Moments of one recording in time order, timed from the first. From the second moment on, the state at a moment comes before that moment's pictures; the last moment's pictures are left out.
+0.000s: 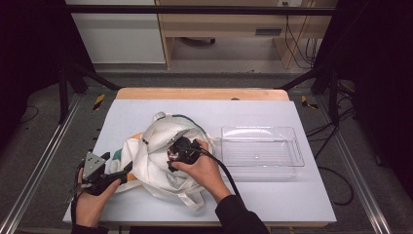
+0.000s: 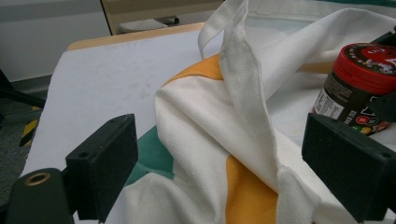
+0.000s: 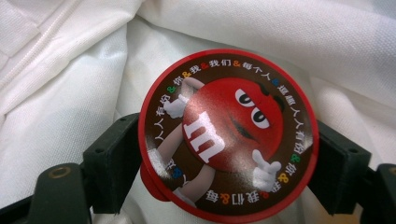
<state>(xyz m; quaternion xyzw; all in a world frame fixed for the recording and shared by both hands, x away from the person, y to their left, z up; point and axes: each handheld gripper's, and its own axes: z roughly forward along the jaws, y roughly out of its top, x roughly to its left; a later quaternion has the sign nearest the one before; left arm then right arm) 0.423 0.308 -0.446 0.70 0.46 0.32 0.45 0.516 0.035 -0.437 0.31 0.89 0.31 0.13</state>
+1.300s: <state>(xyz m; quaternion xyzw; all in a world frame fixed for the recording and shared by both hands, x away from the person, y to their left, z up) 0.423 0.312 -0.446 0.69 0.47 0.32 0.45 0.505 0.030 -0.408 0.31 0.88 0.34 0.14</state>
